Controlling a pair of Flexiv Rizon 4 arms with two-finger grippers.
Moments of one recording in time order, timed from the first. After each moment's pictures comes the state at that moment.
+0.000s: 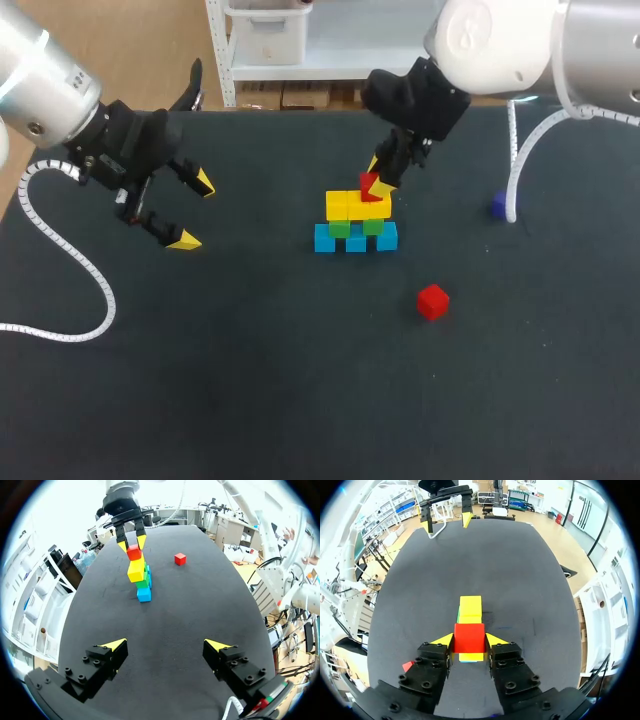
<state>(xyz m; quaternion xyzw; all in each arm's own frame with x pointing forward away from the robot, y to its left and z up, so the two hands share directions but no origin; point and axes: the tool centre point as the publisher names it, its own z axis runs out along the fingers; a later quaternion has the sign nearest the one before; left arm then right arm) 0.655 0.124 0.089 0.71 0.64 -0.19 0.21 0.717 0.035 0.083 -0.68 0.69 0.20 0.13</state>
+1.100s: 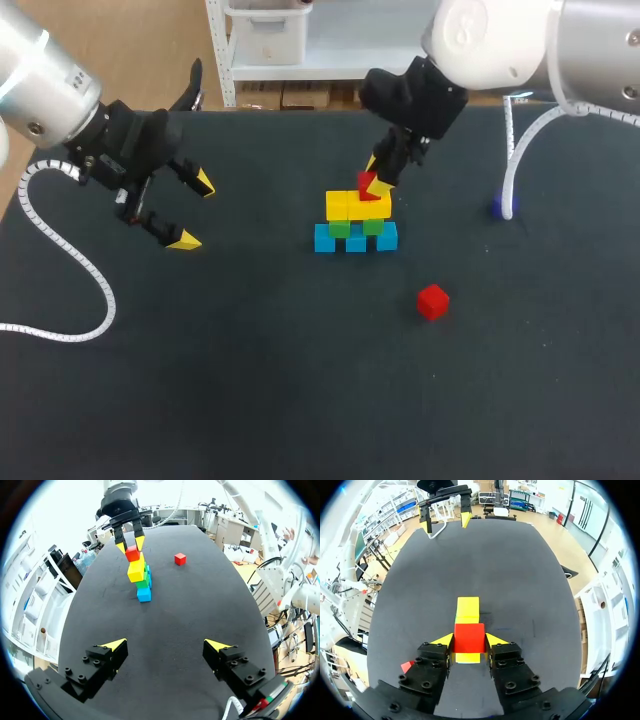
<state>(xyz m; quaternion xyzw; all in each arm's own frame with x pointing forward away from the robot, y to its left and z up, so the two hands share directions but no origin) 0.655 0.124 0.089 0.71 0.64 -0.19 0.21 0.721 0.037 0.081 -0.68 0.69 0.21 0.13</state>
